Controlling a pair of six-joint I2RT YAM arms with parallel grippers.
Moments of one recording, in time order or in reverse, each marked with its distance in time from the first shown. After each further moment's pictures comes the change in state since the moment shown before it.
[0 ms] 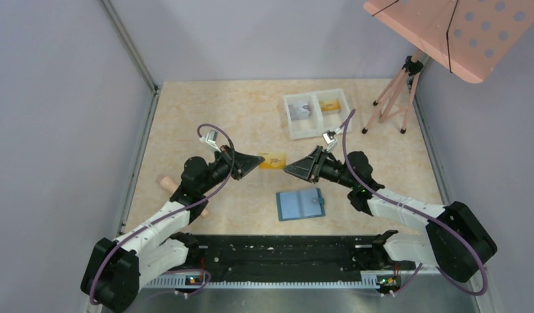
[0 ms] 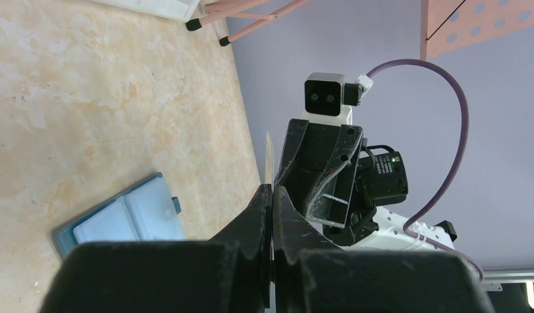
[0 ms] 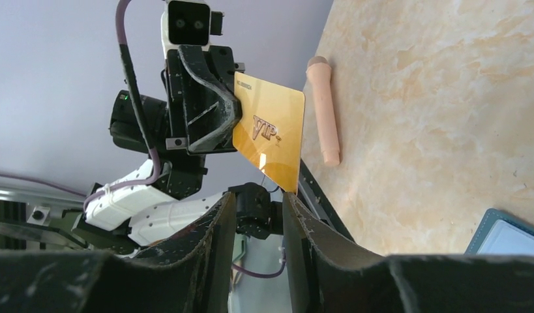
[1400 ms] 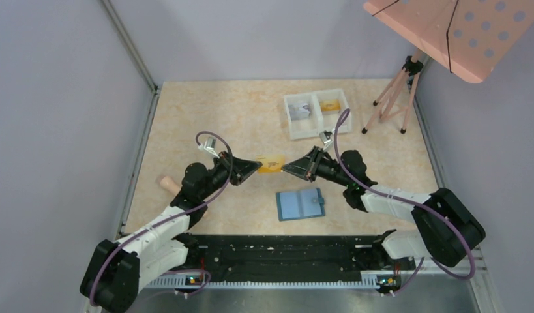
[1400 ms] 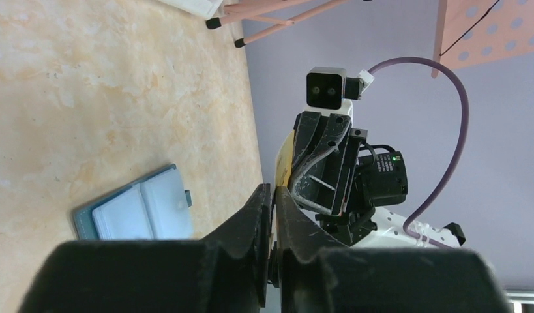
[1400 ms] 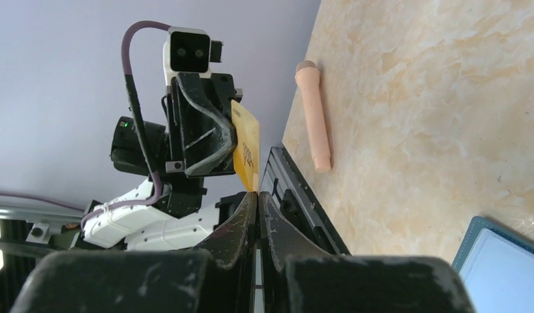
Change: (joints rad) left arm -0.001 -0.019 -0.082 0.034 -0.045 -0.045; right arm -0.002 0.125 0.003 0.099 0.023 0.036
